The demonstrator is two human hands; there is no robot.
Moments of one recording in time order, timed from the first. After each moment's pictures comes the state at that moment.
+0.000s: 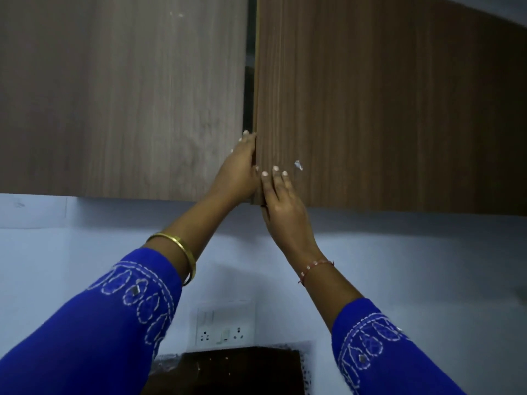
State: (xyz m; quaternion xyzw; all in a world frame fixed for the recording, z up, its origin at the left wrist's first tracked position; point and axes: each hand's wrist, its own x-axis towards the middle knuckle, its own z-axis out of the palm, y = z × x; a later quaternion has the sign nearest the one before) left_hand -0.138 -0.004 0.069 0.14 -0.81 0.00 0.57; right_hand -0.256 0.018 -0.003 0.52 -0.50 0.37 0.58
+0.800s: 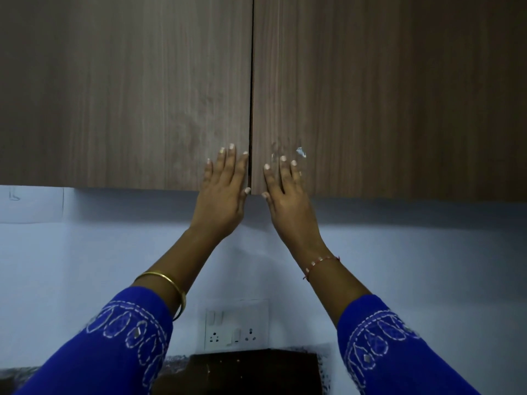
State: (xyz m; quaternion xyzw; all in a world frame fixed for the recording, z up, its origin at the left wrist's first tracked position) left_hand -0.146 -0.111 0.007 0.25 -0.77 0.26 0.52; right_hand -0.285 -0.058 -0.006 0.53 -0.49 0.37 0.58
